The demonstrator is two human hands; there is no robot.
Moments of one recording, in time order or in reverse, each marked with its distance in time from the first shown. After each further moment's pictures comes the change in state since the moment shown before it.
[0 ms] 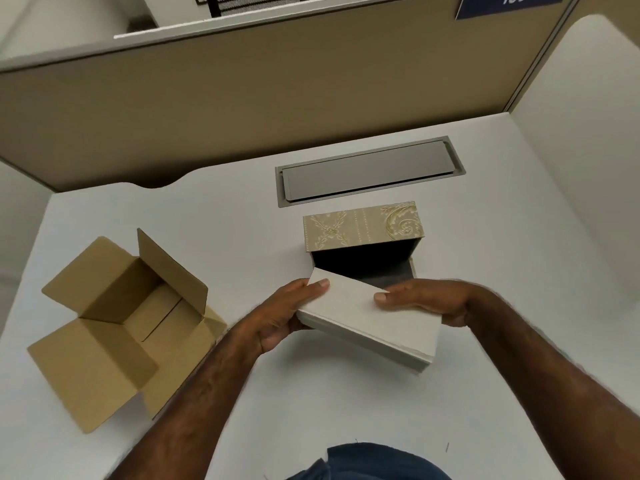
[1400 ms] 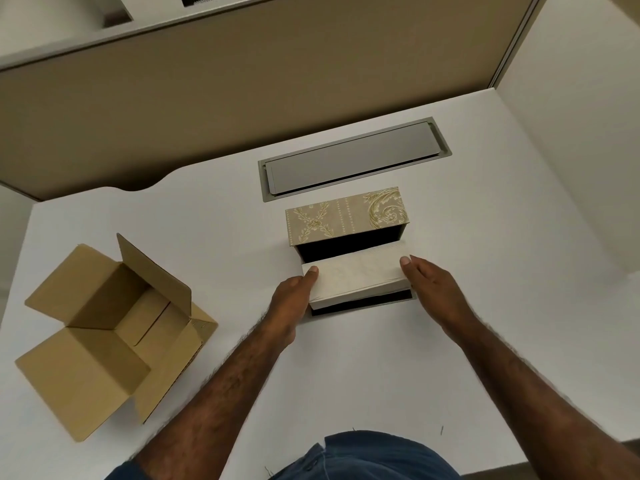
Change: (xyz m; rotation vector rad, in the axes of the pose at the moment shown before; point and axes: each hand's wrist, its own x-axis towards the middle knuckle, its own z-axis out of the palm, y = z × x) left_hand 0.045 -0.023 0.034 0.152 0.439 -0.053; right_hand 0.020 0.080 0.003 0.009 0.902 -0.326
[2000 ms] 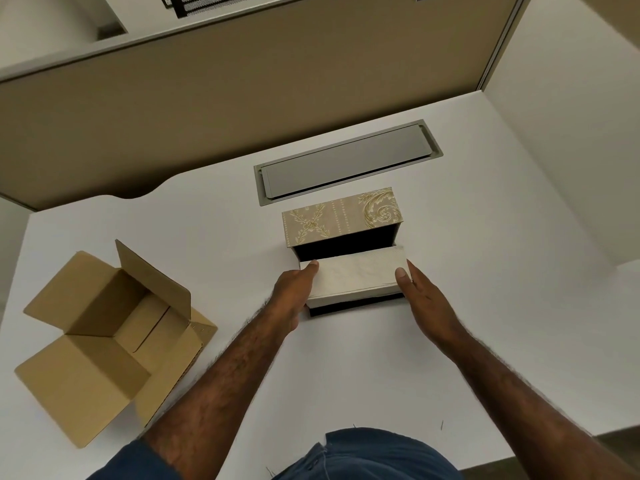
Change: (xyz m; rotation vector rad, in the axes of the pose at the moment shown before) left_hand 0.002 0.024 0.009 0.016 0.049 -0.038; right_hand -0.031 0.005 0.014 0.030 -0.068 0.015
